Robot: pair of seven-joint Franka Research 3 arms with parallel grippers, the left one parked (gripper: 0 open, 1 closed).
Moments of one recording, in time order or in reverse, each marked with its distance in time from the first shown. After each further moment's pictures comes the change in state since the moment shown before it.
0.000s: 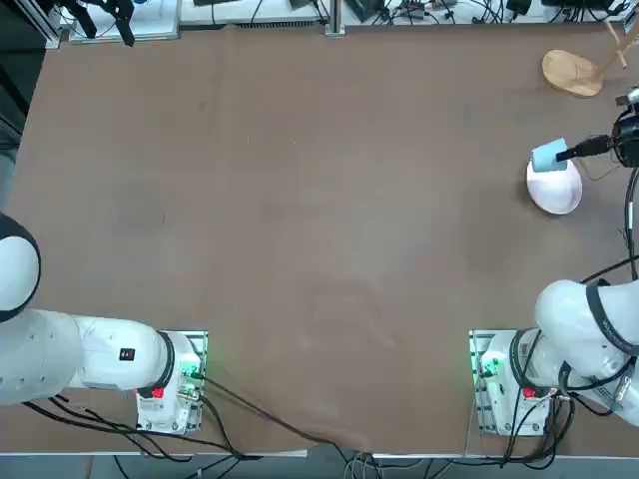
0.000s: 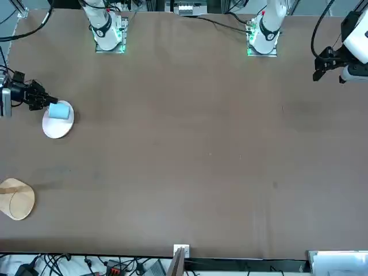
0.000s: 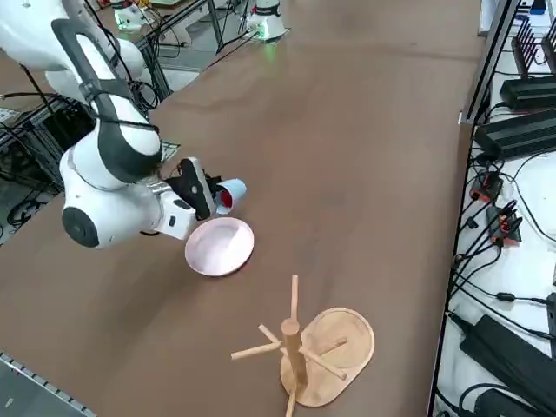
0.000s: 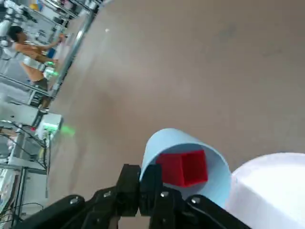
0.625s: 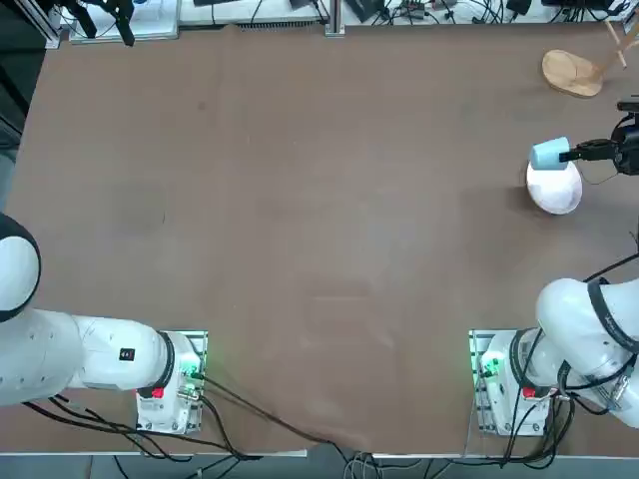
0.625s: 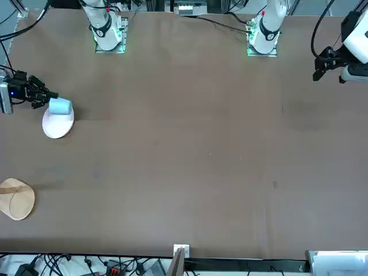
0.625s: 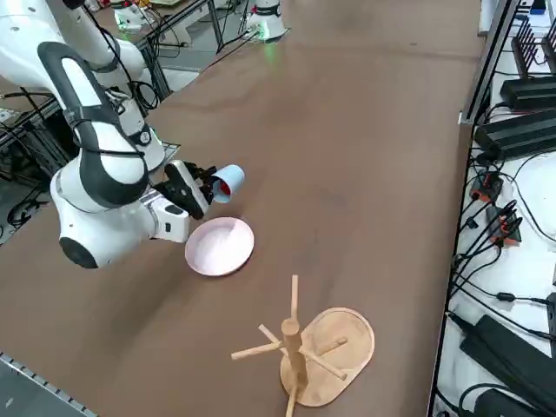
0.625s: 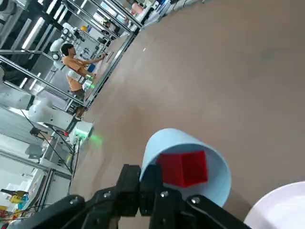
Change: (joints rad) arm -0.058 0.073 0.000 0.051 0.051 -0.161 -0.111
